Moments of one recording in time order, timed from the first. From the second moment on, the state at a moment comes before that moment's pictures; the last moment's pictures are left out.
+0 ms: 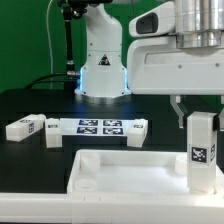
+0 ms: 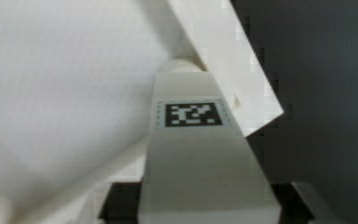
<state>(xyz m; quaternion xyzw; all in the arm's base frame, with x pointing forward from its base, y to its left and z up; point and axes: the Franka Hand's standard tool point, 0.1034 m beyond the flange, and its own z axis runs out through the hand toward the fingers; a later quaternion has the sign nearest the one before) 0.661 0.090 0.116 -0.94 0.32 -0.05 0.06</state>
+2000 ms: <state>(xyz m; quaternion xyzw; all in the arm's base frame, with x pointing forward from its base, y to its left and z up) 0.660 0.093 0.119 -0.99 -0.12 -0.06 0.02</state>
